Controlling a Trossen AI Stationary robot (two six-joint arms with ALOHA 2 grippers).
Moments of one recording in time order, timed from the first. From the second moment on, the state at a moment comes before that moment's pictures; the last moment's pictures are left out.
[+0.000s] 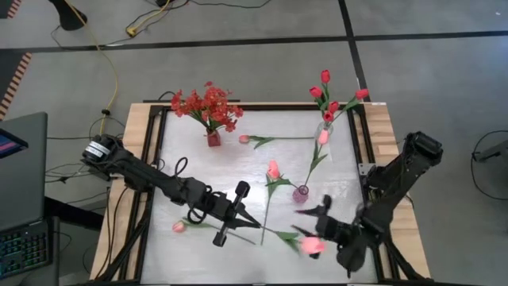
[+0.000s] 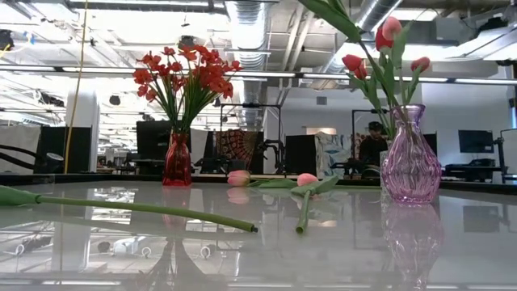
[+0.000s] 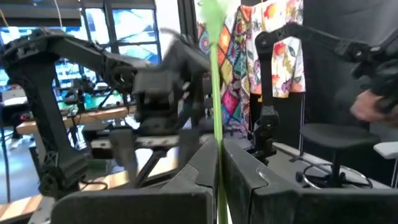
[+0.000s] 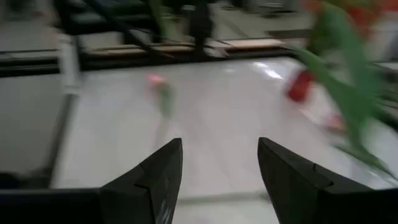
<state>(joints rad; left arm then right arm) -0.38 1.56 0.93 0.78 0.04 0.08 0.88 1.49 1.07 -0.30 1.08 0.61</state>
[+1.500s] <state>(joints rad) -0.37 1.59 0.93 0.83 0.03 0.12 0.65 1.49 1.07 0.51 0.59 -0.24</state>
